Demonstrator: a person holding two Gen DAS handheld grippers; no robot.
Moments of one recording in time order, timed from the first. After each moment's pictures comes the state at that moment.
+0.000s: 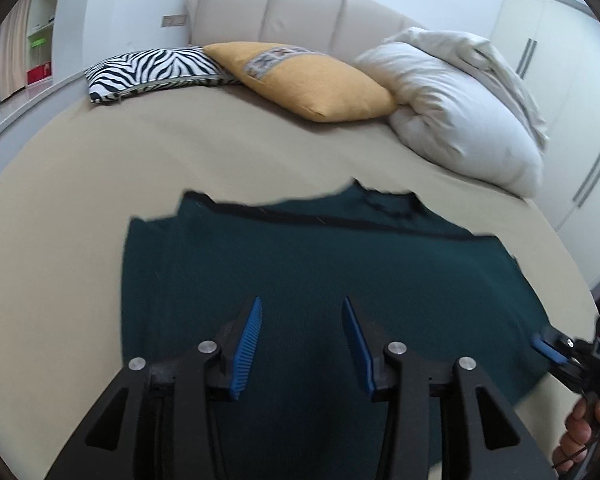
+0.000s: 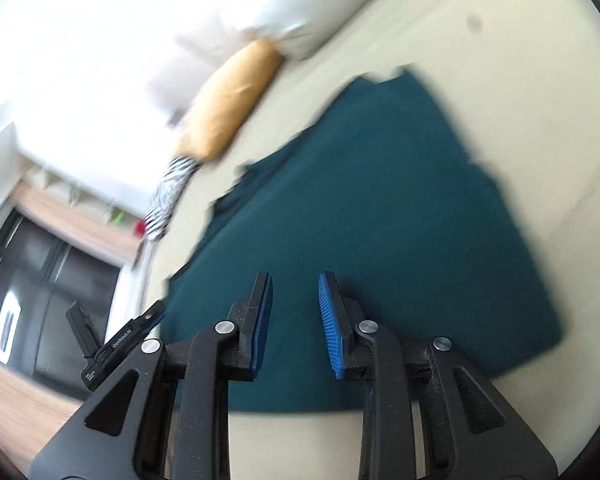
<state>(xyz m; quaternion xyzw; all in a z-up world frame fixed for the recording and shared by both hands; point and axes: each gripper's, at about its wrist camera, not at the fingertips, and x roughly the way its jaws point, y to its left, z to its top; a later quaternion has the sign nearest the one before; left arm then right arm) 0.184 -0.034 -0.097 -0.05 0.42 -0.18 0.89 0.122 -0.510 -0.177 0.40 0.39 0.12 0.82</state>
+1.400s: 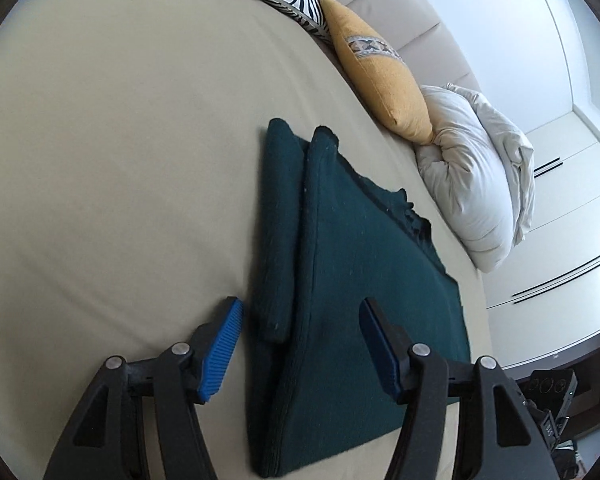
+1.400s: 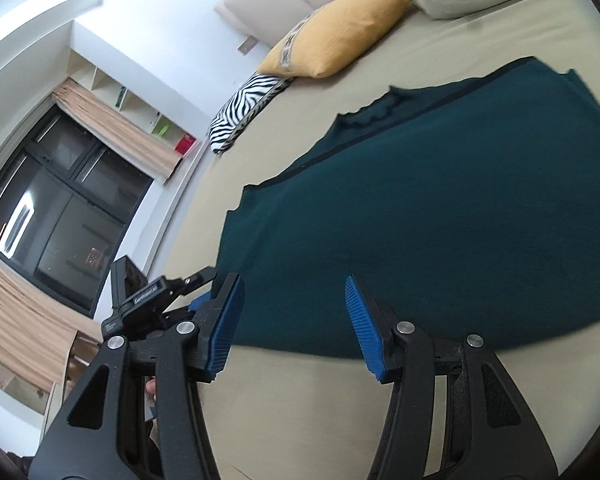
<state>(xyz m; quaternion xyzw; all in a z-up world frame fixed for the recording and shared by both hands) 0.191 0.098 -0.144 -0.32 0.49 -0.19 0.79 0.148 -0.376 -0.115 0.31 0.42 0.22 0.82</state>
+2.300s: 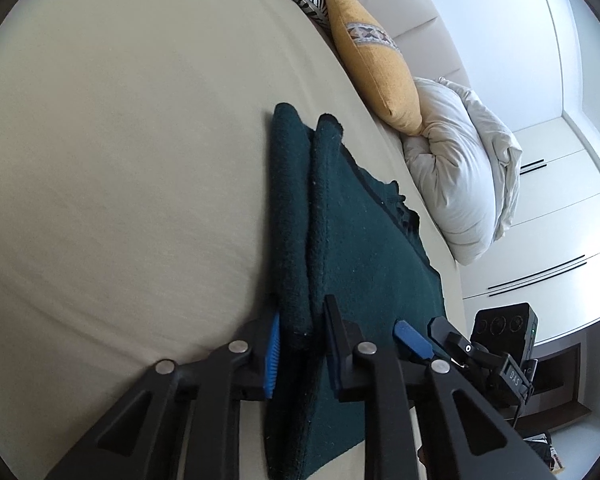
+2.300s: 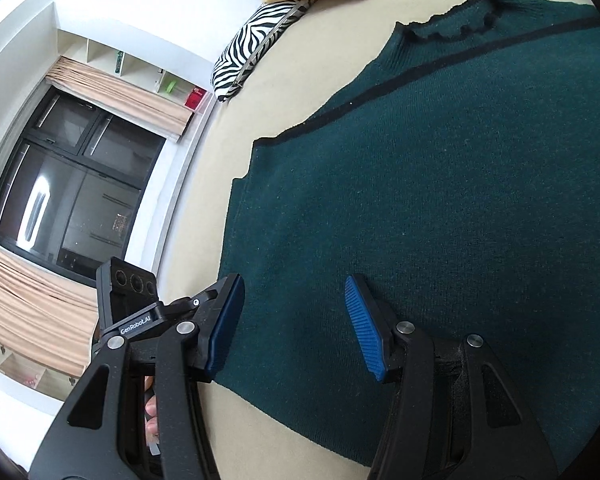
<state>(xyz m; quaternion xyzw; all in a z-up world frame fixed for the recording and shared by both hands) 0.199 0.109 -0.158 -0.34 0.51 -0.23 0.76 0.251 -0.282 -0.180 0.32 0.50 0.27 0.76</state>
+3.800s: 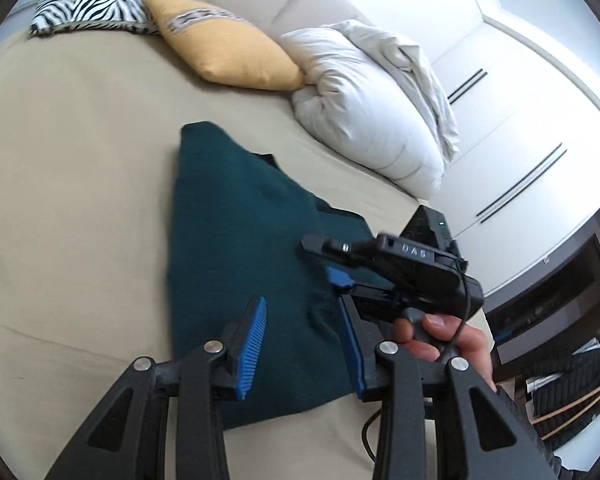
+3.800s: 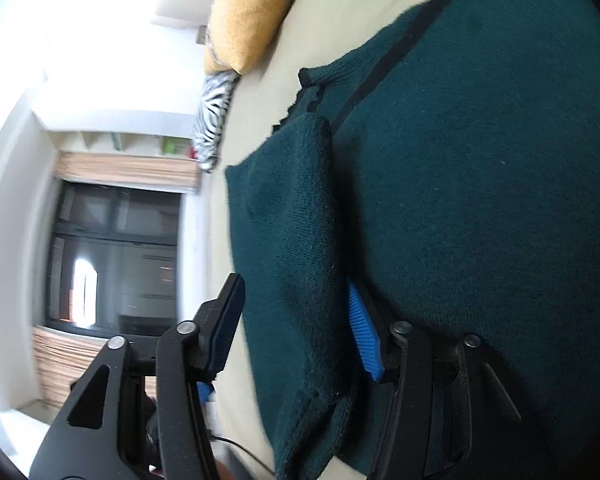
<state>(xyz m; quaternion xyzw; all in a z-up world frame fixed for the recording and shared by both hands) 0.148 -0.071 -0.079 -0.20 0.45 -0.33 0.81 0.250 -0.457 -0.195 0.44 0.52 0.22 0.70</state>
